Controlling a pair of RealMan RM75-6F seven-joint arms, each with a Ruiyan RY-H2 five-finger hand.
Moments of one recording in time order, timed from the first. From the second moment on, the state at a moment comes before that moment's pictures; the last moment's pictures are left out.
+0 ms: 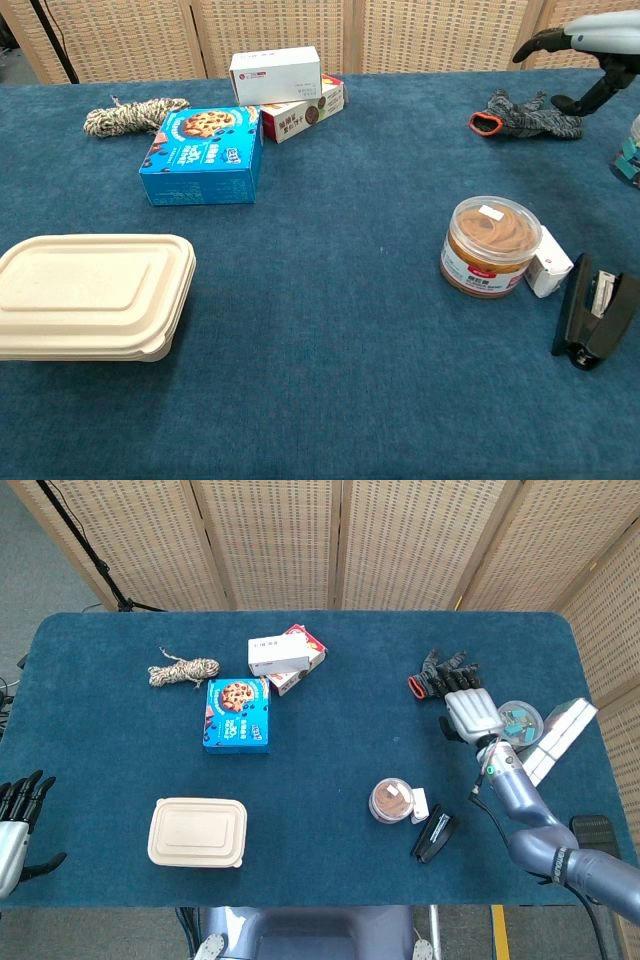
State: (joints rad) left arm -0.02 -1.03 0.02 -1.78 1.52 1.49 0.15; right arm 0.76 -1.35 0.30 -1.27 -1.03 0.72 -0.26
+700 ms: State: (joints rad) left arm -0.05 -1.03 -0.01 -1.80 1.43 1.42 0.17; right arm 0.97 -1.57 0.28 -0.78 -0.73 0.37 -0.18
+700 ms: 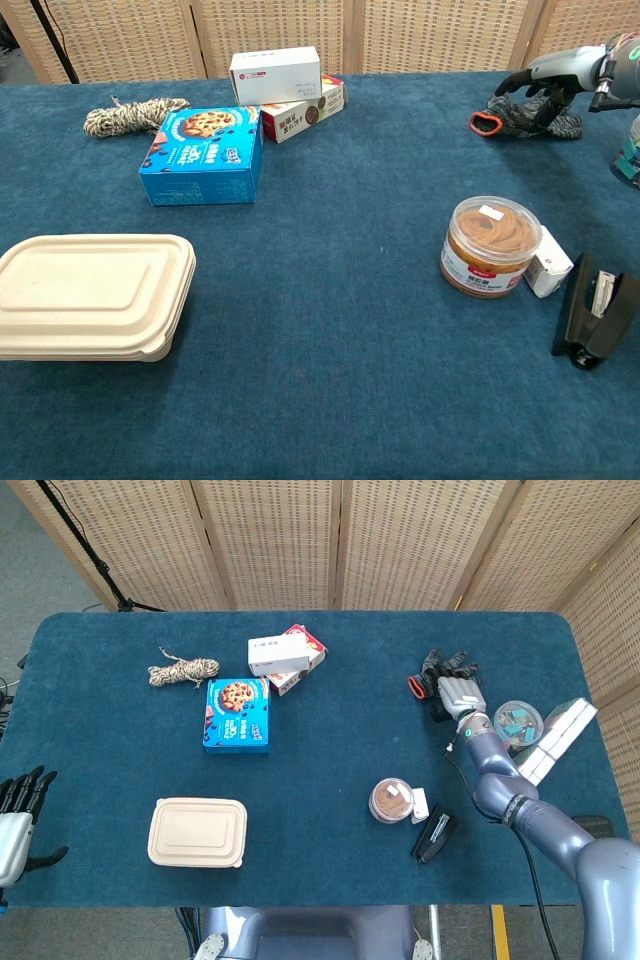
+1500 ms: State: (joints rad) left arm -0.05 -1.03 0.00 -1.80 1.46 1.44 0.16; right arm 1.02 -1.38 0.15 -1.14 -0.72 0.26 -0.11
